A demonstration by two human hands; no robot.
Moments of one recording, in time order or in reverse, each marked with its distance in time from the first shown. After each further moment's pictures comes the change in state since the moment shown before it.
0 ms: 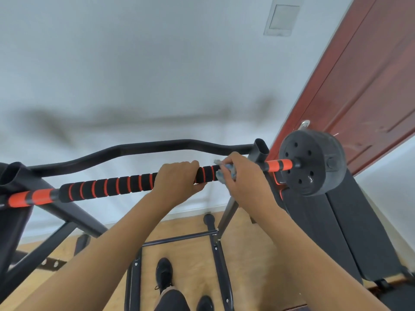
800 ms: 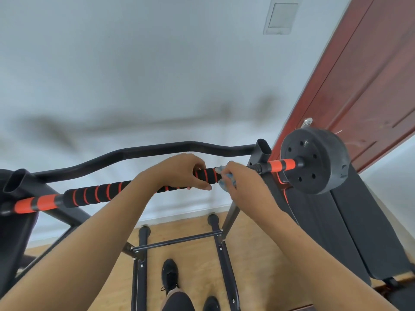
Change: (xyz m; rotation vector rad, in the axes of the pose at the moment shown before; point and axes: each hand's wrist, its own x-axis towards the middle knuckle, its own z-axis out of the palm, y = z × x) left_hand 0.032 -0.028 -0.031 -0.529 -0.406 0.112; right_hand -0.004 0.005 0.008 -0.042 -0.074 -0.049
